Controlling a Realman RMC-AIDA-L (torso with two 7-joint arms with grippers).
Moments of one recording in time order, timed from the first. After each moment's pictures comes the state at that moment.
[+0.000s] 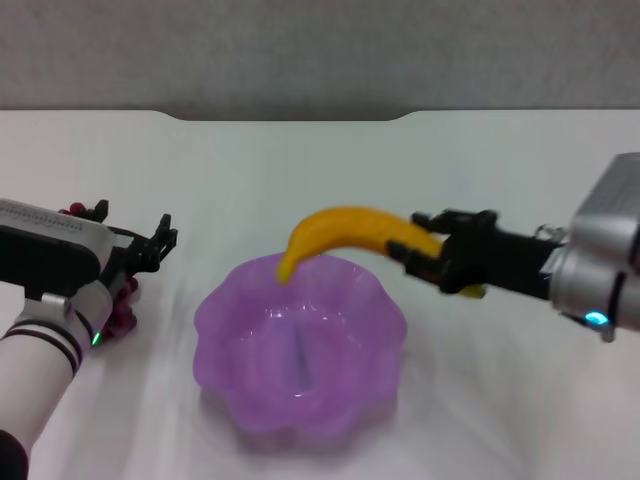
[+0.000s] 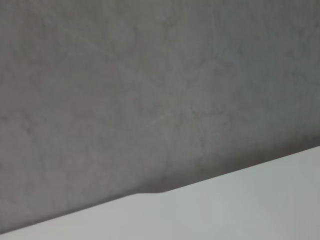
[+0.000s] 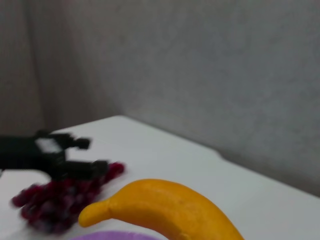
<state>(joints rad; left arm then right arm) -0.36 -2.04 -1.04 -0.76 1.91 0.45 0.76 0.49 2.00 -1.51 -0.65 -1.20 -0.86 1.20</state>
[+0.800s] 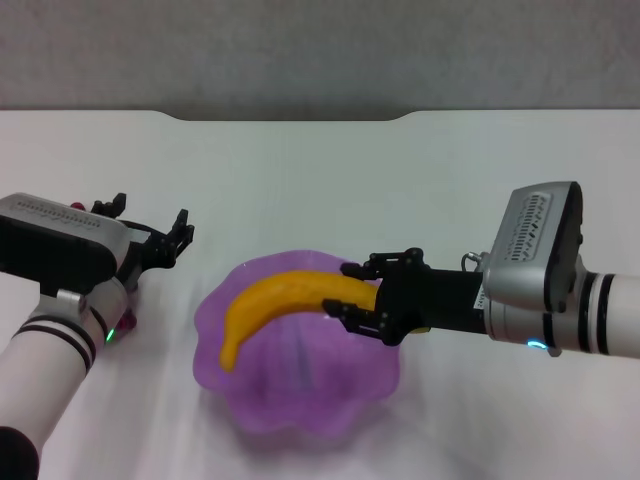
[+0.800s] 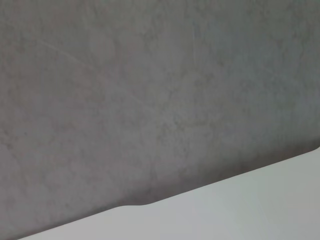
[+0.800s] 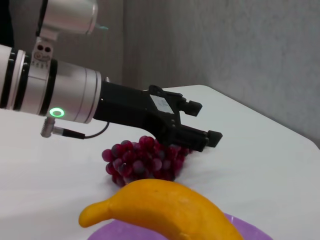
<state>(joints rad) -0.37 -2.04 -1.01 -0.78 1.91 0.45 0.77 0.57 2.01 -1.73 -0.62 -1.20 -0.84 1.16</state>
